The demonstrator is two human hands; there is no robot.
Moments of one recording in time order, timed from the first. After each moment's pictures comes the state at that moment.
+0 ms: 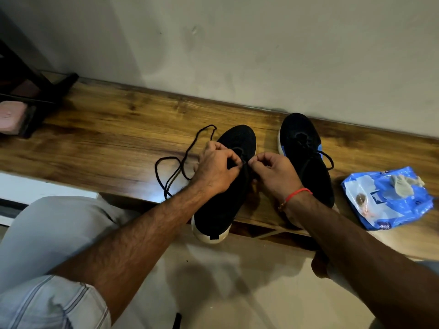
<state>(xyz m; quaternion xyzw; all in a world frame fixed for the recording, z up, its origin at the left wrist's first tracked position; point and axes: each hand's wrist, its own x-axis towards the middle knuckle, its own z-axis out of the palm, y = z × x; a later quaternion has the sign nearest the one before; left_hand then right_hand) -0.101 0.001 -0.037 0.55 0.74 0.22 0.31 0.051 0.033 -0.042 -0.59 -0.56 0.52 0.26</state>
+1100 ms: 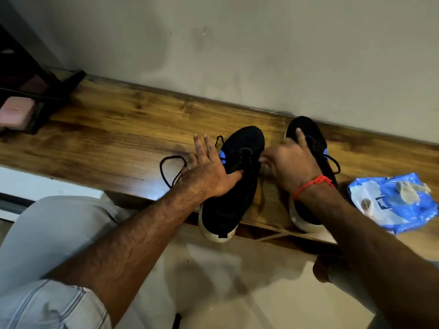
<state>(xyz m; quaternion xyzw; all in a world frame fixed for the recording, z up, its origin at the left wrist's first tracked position) -0.115 -0.005 -0.028 0.52 0.79 0.00 0.32 0.065 0.064 -0.015 -0.46 -0.89 -0.02 -0.04</state>
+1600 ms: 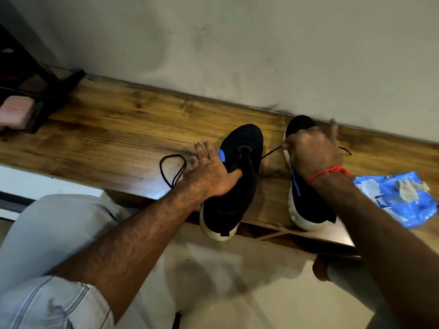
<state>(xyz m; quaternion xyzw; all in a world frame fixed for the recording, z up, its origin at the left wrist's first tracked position) -0.111 -0.005 -0.025 0.49 0.79 0.00 0.36 0.089 0.084 -0.007 -0.55 -0.83 -0.07 -0.04</state>
